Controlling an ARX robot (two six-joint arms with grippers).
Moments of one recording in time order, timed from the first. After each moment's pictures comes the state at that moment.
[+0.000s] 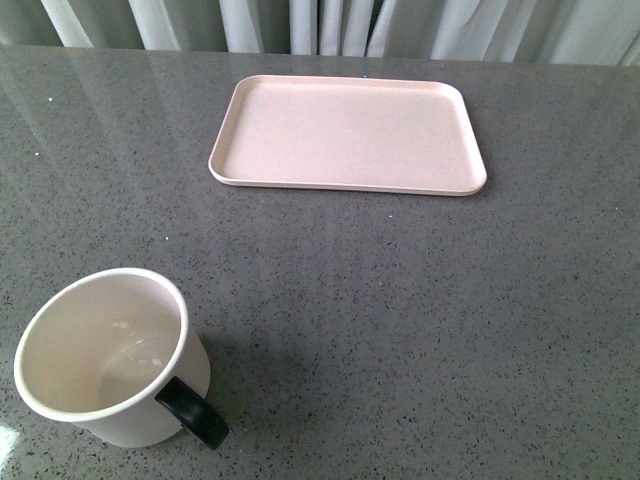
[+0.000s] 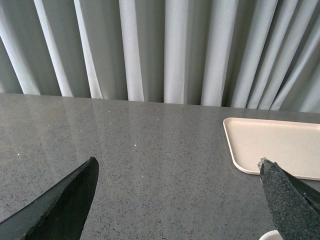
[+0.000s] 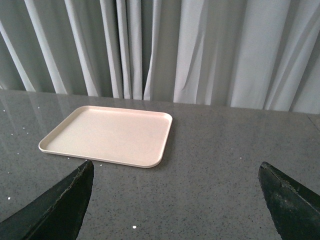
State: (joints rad) left arm 0.00 0.02 0.01 0.00 0.00 0.00; right arm 0.00 0.00 0.02 0.00 0.00 -0.01
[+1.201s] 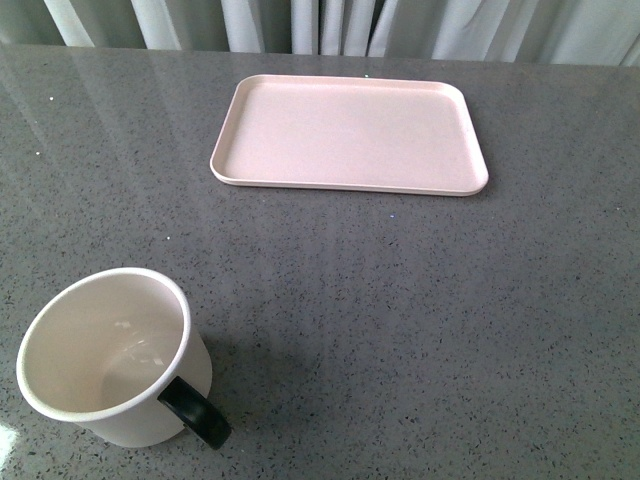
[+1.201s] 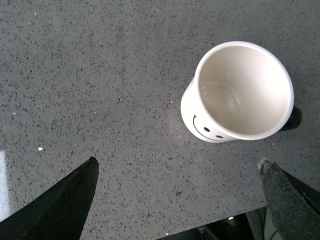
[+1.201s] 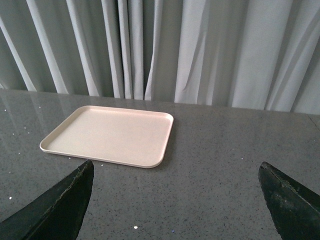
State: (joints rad) left arm 0.05 0.78 0.37 -0.46 0.35 0.24; right arm 0.00 0.00 0.02 0.00 0.00 -0.01
